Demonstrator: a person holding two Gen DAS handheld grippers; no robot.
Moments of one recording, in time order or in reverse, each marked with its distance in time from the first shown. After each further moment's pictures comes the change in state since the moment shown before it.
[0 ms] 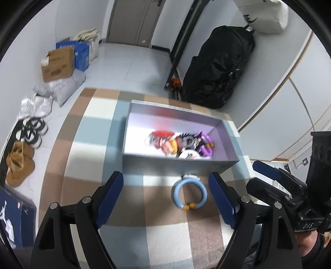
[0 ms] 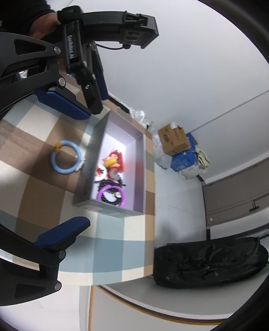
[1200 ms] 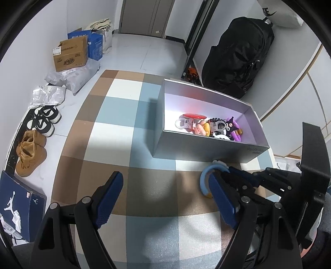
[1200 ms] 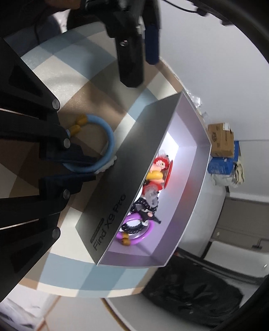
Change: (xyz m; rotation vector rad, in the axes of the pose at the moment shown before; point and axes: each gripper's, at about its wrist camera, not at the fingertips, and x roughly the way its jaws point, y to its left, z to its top) left arm 0.006 0.032 -0.011 -0.011 0.050 0.081; right arm 0.089 0.050 -0.035 -0.347 0.227 -0.244
